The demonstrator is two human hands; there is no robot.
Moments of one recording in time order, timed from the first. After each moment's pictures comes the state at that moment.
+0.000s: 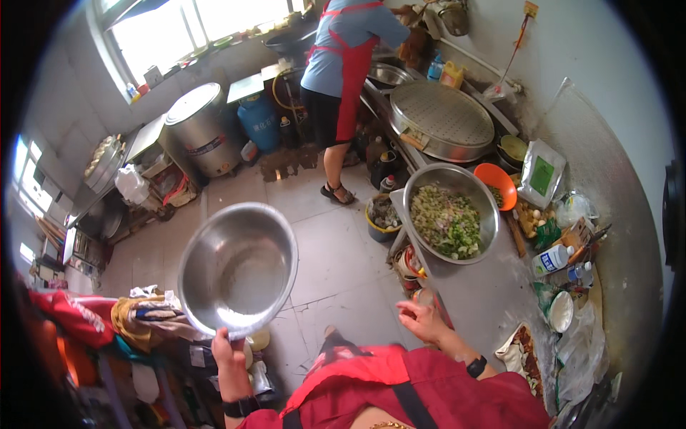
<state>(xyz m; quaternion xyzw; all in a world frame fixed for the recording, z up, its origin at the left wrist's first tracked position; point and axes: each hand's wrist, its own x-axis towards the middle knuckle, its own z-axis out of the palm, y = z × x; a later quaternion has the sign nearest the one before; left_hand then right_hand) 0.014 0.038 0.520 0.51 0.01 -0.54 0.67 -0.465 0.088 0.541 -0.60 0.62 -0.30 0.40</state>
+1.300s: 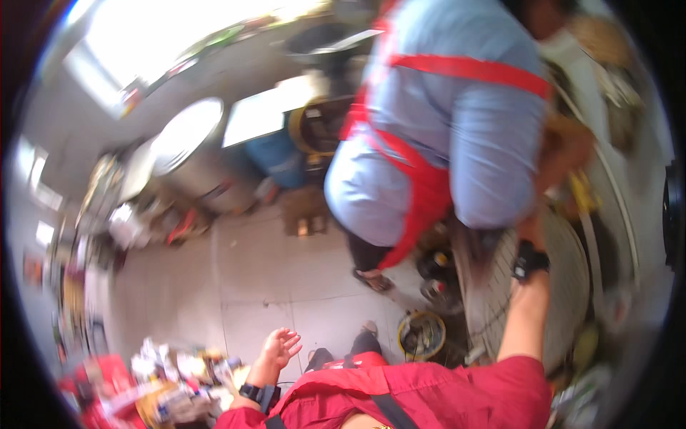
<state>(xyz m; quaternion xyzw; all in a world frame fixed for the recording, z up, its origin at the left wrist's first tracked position) -0.151 -0.680 0.425 0.65 0.06 -0.66 0.38 -0.898 -0.950 0.486 -0.09 0.55 -0.72 0.41</state>
